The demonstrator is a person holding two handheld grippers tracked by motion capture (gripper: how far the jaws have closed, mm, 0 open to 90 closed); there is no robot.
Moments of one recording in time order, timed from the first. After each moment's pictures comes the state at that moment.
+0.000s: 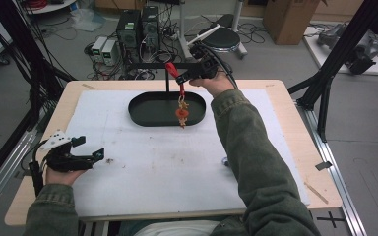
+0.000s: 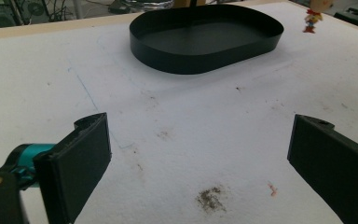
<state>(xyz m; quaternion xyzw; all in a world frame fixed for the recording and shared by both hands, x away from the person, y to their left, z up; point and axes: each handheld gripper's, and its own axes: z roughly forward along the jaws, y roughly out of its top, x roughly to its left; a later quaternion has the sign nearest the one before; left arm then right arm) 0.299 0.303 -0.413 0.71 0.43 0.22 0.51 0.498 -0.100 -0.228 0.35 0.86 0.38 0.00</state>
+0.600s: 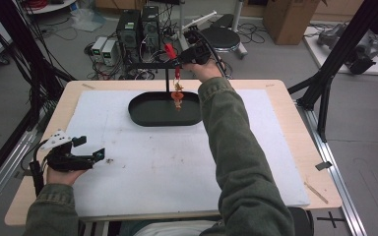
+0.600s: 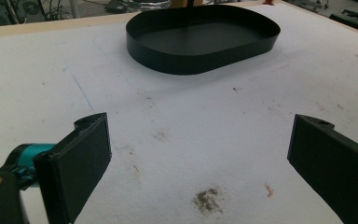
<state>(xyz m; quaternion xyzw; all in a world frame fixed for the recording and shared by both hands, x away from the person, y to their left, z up) 0.300 0.302 -0.413 0.71 0.43 0.22 0.51 0.532 -0.083 -0.214 0.39 0.82 0.40 0.06</state>
